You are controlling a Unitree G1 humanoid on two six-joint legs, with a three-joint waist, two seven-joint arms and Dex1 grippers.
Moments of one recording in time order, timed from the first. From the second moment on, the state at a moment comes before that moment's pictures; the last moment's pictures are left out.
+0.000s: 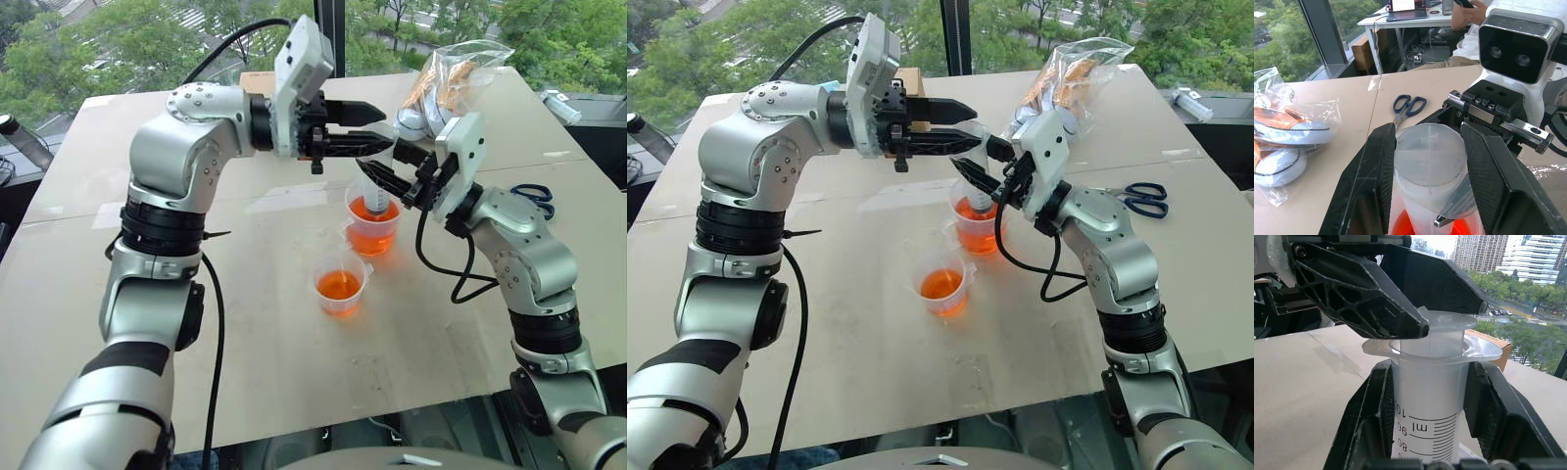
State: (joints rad) left arm -1.10 0.57 -0.13 0.11 -0.47 0.63 -1.17; right arm -0.61 -0.30 0.07 -0.30 0.40 0.49 0.61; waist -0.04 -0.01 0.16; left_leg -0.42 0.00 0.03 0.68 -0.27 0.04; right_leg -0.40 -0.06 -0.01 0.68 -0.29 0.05
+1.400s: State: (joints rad) left arm -1.16 0.57 -0.07 0.09 -0.46 0.65 -1.13; right arm -0.59 -0.26 0.08 -0.21 0.38 0.43 0.60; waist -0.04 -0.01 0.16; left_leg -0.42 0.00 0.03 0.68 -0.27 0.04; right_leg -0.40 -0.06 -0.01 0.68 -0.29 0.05
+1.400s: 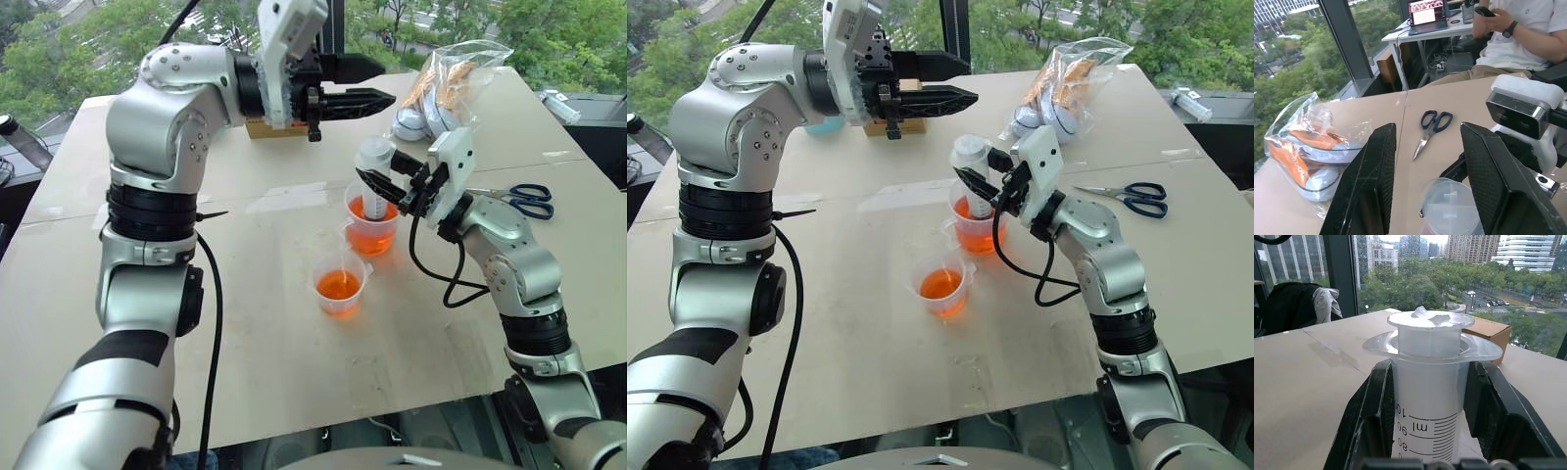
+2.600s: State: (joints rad) left arm -1.07 0.55 -0.13 0.11 -0.43 0.64 -1.16; right arm -0.58 -0.26 0.08 -0.22 0.37 0.43 0.58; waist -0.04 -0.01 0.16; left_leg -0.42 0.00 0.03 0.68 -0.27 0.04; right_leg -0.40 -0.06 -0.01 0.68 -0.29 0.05
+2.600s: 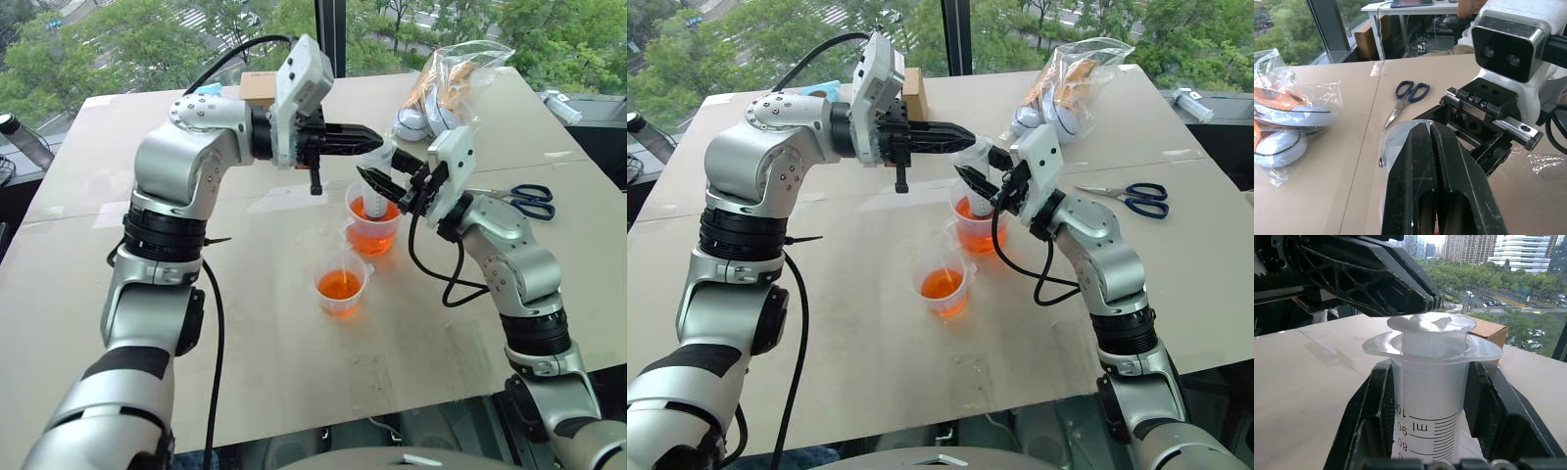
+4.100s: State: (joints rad) left arm -1.14 0.52 -0.16 0.21 -0.35 0.60 -1.20; right arm -0.57 -0.26 0.07 -0.22 0.36 0.40 0.58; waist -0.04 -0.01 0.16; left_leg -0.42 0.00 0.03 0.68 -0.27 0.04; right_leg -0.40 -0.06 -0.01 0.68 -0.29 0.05
